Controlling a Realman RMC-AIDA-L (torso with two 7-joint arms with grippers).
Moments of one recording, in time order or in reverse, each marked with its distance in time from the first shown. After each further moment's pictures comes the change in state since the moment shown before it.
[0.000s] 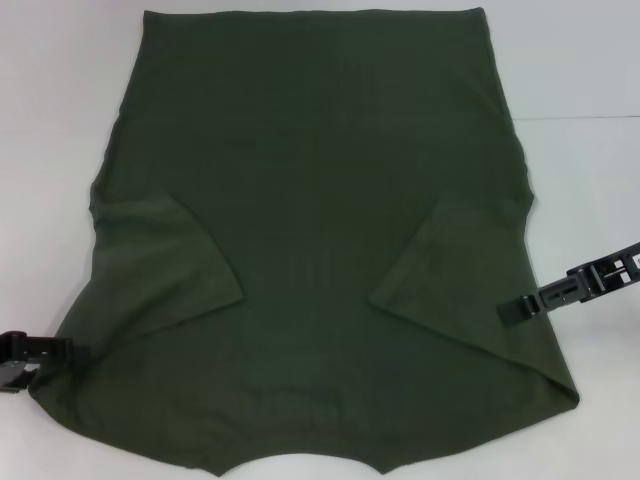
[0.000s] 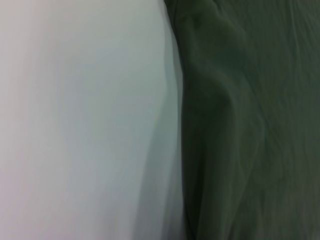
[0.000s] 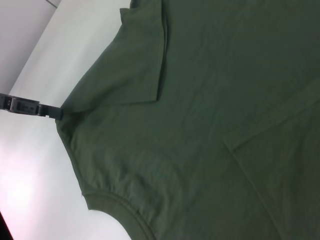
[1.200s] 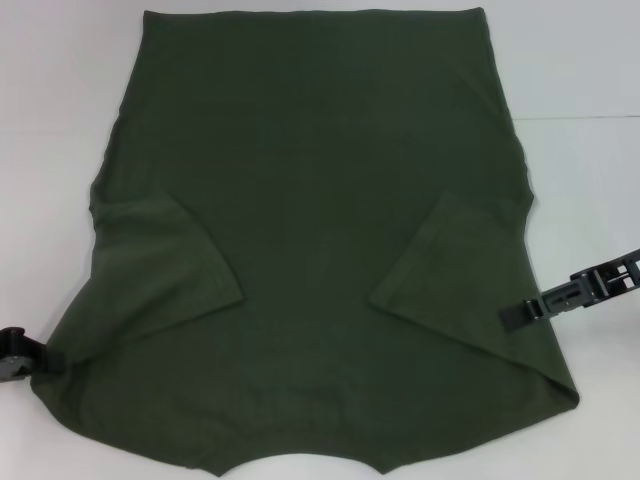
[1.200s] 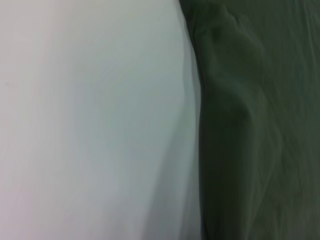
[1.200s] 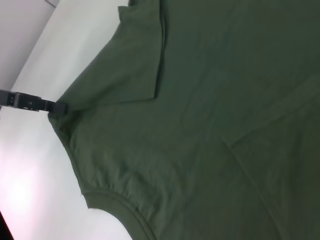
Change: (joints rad) left arm -0.004 0.002 0.000 -0.017 0.003 -0.048 -0.012; right arm -0.011 -0.001 0.003 0.004 0.000 0.000 0.003
